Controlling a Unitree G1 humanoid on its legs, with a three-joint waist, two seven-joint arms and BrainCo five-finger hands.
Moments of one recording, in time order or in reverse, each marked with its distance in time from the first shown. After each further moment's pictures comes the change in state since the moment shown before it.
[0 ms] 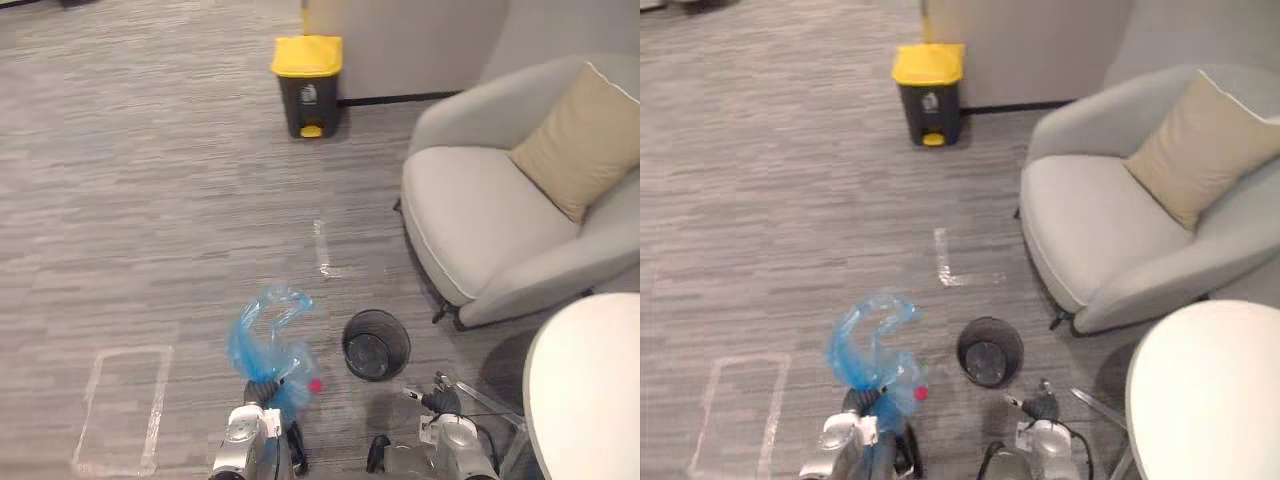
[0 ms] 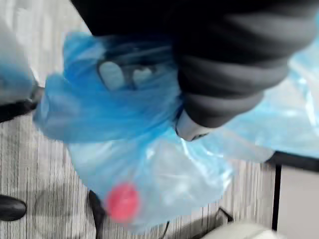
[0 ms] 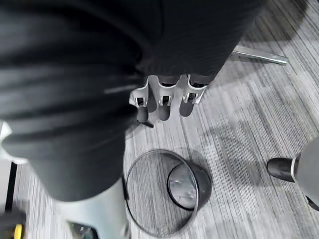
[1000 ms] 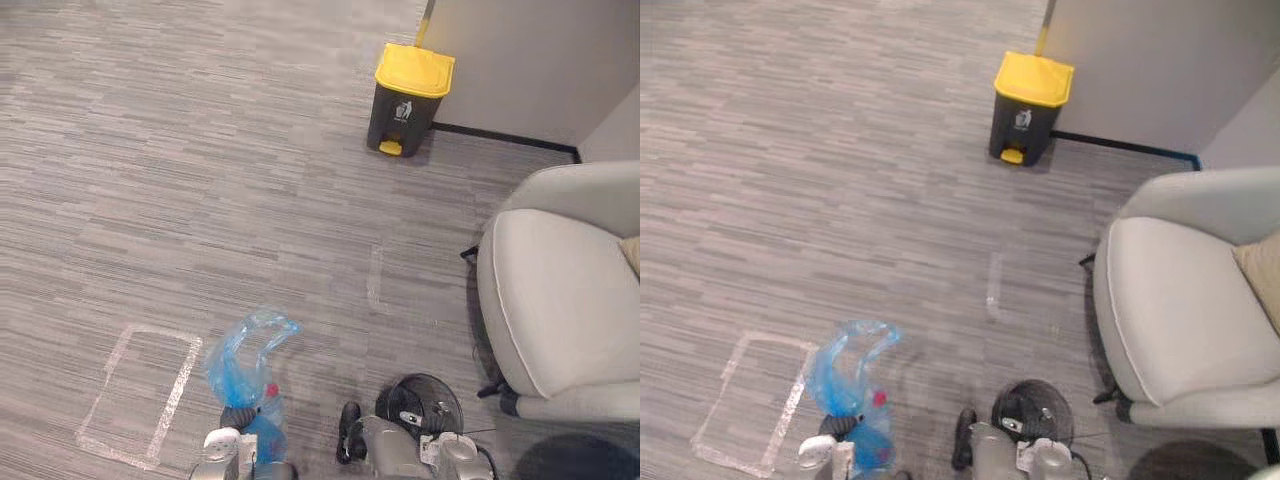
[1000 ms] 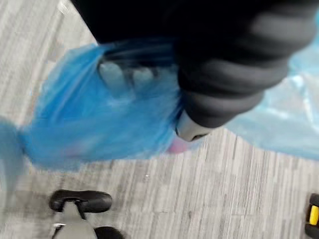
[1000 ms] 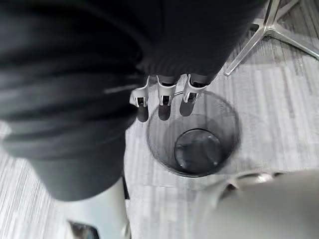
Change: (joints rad) left arm -0.006 0.031 0.039 0.070 0.038 -0.001 -0.004; right arm 0.000 -0.019 -0.062 0.072 -0.010 0.017 0.027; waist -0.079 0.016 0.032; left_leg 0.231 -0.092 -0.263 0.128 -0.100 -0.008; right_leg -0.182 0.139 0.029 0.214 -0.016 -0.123
